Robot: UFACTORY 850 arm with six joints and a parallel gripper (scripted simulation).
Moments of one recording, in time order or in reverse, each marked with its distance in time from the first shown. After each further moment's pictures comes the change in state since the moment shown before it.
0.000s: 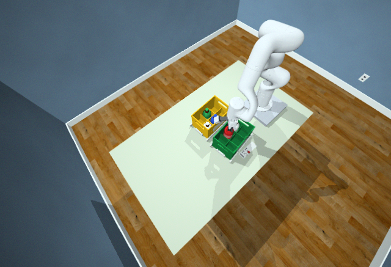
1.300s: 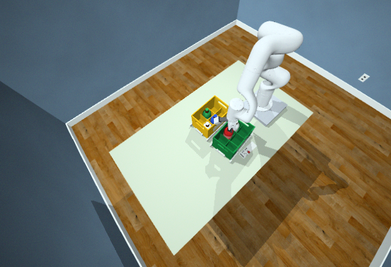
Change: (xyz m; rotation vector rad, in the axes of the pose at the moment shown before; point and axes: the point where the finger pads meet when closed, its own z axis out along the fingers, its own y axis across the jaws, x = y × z) arm 0.000 0.000 0.011 0.000 0.000 0.000
